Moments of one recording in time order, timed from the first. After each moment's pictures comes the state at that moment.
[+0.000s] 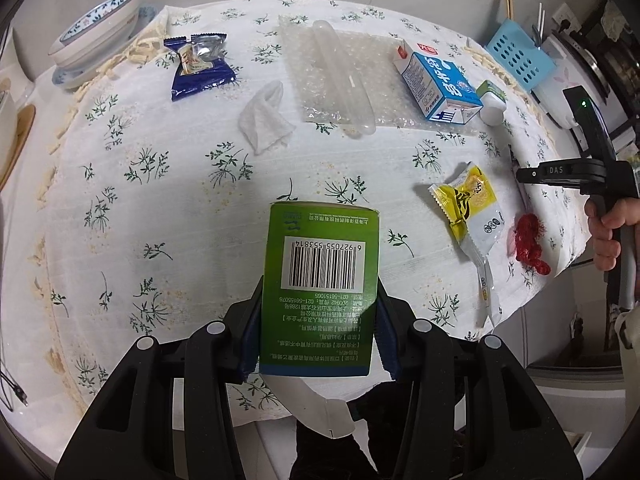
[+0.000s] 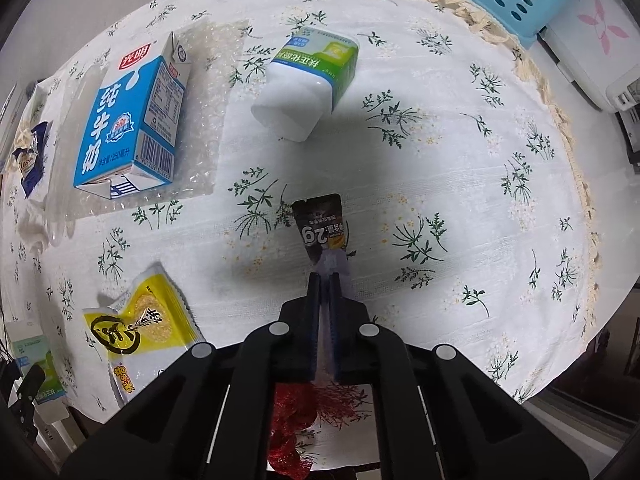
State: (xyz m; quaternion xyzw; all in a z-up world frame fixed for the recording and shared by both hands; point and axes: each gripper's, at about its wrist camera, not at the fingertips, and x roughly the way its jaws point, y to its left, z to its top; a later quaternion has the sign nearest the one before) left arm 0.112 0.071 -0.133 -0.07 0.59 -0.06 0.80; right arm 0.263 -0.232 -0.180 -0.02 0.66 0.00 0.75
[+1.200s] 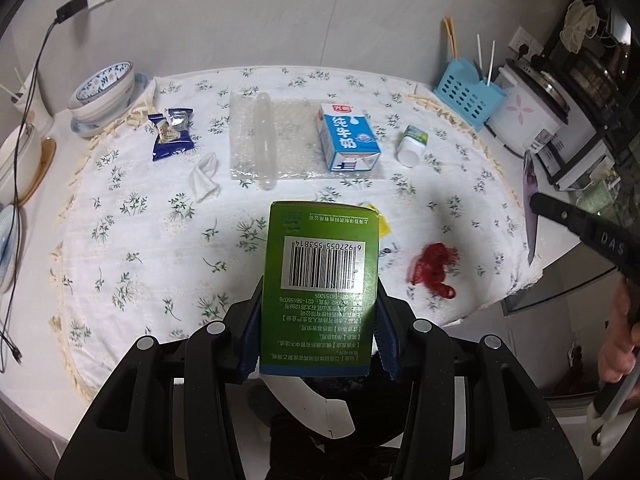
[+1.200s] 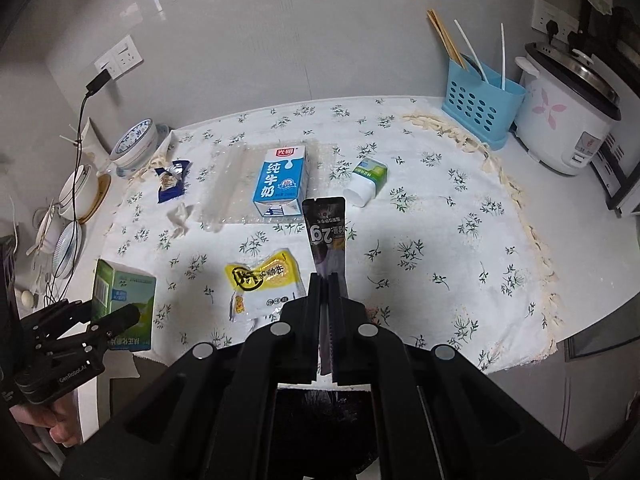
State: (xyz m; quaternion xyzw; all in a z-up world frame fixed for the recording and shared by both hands) left arm 0.065 -0.024 -0.039 -0.08 0.51 -0.04 0.85; right arm 0.115 -0.245 -0.015 0.00 0.49 0.13 0.86
